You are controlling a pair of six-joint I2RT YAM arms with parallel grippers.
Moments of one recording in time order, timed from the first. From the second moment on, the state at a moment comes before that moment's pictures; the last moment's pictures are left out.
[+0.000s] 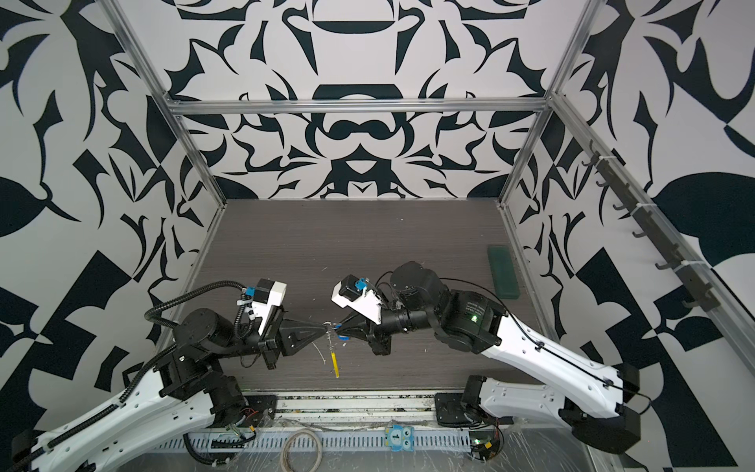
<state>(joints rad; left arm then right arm) -0.98 0.53 0.56 0.15 0.55 -0.56 1.06 1.04 1.21 -0.65 -0.48 0.01</state>
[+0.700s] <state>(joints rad) -0.98 0.50 0.43 0.37 0.42 -0.59 1.19 1.03 1.08 -0.44 -0.27 0.06</state>
